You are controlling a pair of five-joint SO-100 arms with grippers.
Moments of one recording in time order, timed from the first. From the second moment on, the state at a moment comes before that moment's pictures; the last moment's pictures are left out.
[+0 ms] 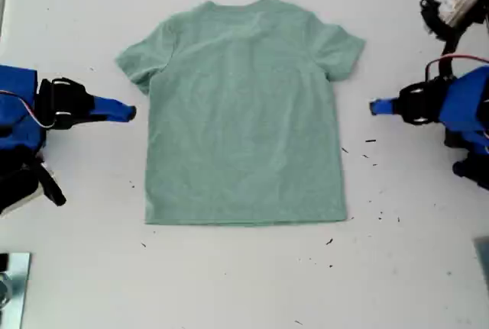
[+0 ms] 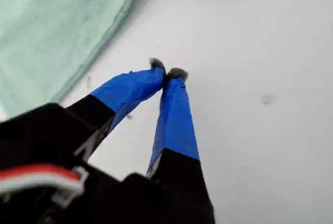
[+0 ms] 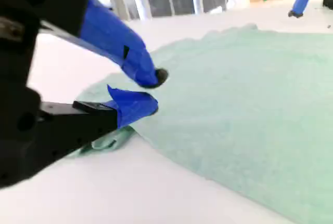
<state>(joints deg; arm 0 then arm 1) -16.3 206.0 184.9 60.3 2.9 26.0 200.6 174.4 76.6 -35.3</state>
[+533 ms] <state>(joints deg) -15.2 206.0 184.7 60.6 -0.4 22.9 200.6 174.6 77.3 -13.9</state>
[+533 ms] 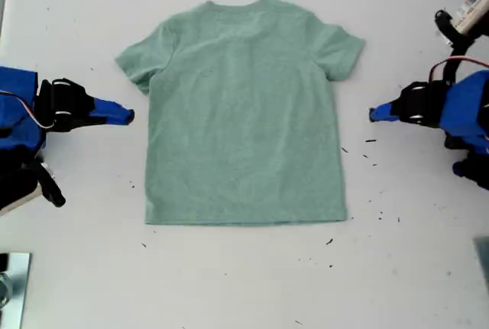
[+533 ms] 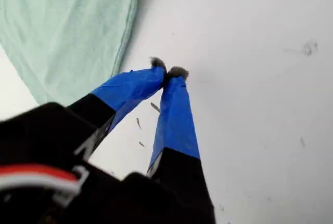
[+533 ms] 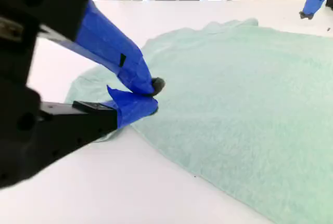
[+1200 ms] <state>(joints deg) -14.9 206.0 184.7 60.6 -0.4 46.6 125.3 103.3 87.8 -55.8</state>
